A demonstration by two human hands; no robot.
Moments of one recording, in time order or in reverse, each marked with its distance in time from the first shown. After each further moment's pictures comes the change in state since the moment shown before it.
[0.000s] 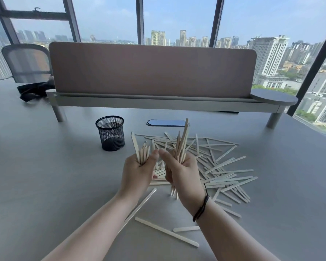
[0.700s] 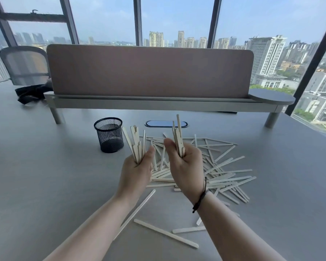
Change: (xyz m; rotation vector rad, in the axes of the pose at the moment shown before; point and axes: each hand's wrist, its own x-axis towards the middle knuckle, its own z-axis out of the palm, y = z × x) left_hand -0.001 0.006 -0.002 -0.093 -0.050 -0.092; right_hand 0.012 -0.014 -0.005 -0.338 0.131 -0.349
